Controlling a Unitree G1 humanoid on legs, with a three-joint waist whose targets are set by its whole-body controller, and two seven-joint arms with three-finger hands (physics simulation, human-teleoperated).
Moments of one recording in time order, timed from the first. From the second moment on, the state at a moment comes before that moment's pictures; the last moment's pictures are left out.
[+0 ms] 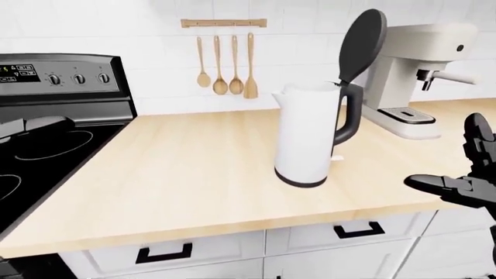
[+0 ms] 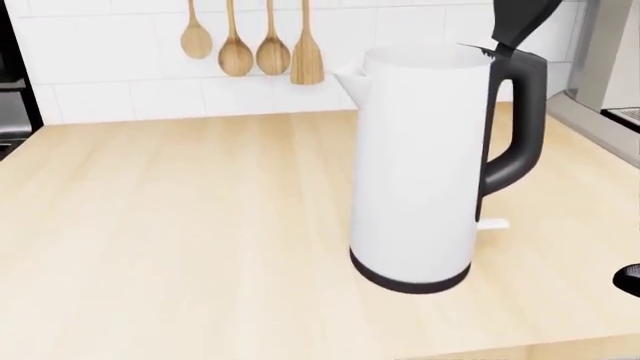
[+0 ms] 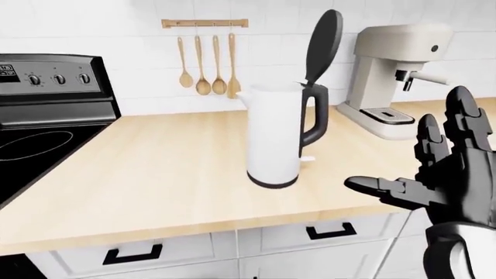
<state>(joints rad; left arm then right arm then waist) -0.29 0.64 0.73 -0.58 -0.69 0.72 0.23 -0.08 -0.30 -0.73 -0.92 0.39 0.90 0.04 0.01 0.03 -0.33</state>
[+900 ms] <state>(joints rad) -0.29 0.63 0.72 -0.59 -0.69 0.73 0.22 -0.09 -0.50 -0.93 -0.93 0.33 1.06 0.25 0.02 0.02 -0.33</state>
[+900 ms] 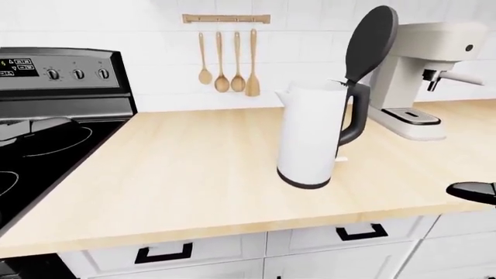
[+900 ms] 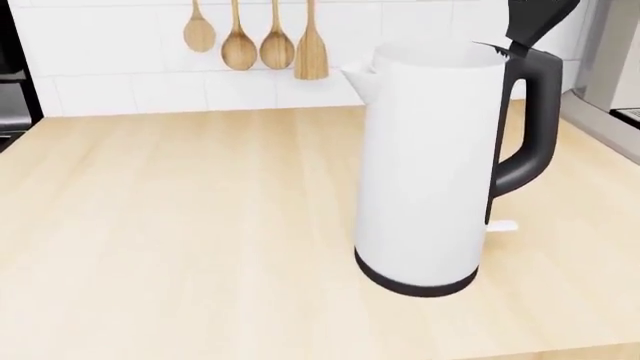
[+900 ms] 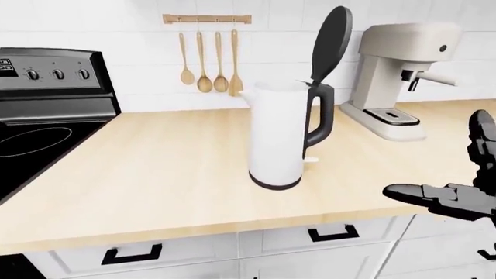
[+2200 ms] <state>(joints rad) -0.30 0.62 0.70 -0.59 -0.68 0.73 0.22 -0.79 -0.94 -0.31 0.03 -0.66 0.50 1.14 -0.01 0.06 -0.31</state>
